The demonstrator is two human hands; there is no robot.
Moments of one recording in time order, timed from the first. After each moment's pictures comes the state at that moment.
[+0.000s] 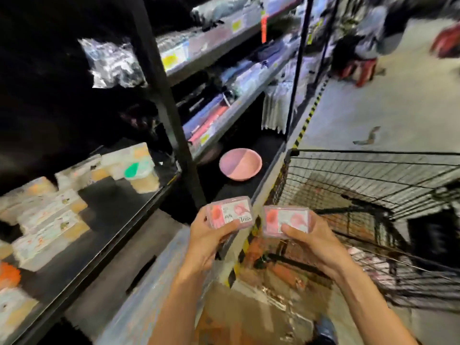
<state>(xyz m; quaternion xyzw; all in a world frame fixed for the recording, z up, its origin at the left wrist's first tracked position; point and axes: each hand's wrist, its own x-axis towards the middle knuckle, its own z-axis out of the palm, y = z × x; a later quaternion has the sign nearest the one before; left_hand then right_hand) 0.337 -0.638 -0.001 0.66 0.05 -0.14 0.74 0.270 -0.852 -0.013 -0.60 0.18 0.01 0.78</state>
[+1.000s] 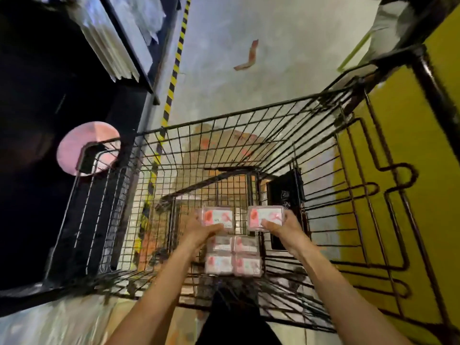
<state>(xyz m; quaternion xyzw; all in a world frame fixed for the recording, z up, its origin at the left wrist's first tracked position) 0.390 -1.152 -0.230 0.75 0.08 -0.46 0.47 0.234 -1.324 -0.258 -0.51 0.51 0.00 0.69</state>
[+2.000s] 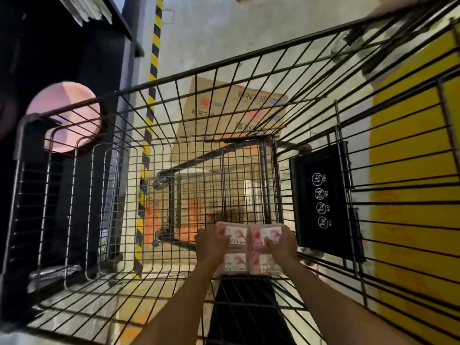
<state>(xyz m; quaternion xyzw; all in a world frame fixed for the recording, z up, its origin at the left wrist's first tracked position) 0.373 -1.140 -0.382 0.89 -0.04 -0.42 0.16 0.248 -1.259 -0.393 -0.62 0.63 0.16 0.44</state>
